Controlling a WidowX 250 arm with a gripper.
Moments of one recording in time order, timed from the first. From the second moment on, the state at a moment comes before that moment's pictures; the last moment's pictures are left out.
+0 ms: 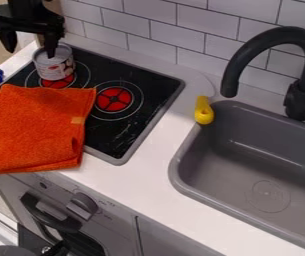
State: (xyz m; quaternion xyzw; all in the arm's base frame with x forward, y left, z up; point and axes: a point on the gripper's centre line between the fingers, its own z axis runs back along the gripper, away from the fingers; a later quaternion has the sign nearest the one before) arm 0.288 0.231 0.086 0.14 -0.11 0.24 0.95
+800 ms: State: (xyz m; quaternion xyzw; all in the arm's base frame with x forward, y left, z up) arm 0.298 0.302 0.080 0.11 -0.14 0.50 0.85
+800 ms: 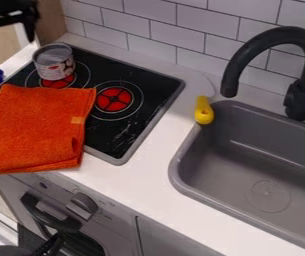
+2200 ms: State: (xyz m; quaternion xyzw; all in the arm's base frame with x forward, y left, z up) arm 0.336 0.298 0.042 0.15 -0.19 0.67 0.70
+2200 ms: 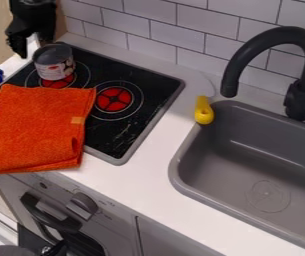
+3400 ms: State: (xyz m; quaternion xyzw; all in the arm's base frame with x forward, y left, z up) arm 0.342 0.255 0.015 0.09 -0.16 0.75 0.64
